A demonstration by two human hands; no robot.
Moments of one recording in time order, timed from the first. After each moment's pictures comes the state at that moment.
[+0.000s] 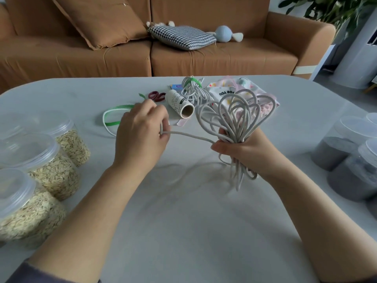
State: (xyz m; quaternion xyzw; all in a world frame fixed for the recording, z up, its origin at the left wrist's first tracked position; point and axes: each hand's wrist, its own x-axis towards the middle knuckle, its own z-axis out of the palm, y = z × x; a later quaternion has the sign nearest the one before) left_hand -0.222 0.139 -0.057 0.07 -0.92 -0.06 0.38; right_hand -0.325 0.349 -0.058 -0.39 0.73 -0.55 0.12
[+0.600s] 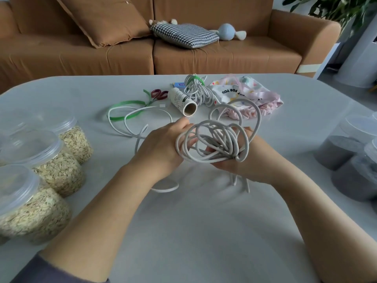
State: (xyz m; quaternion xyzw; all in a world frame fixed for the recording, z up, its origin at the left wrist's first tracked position) left_hand -0.219 0.172 -0.055 0.05 -0.97 -0.18 0.17; right_hand -0.307 0.348 -0.050 -0.51 0.80 -0.32 0.00
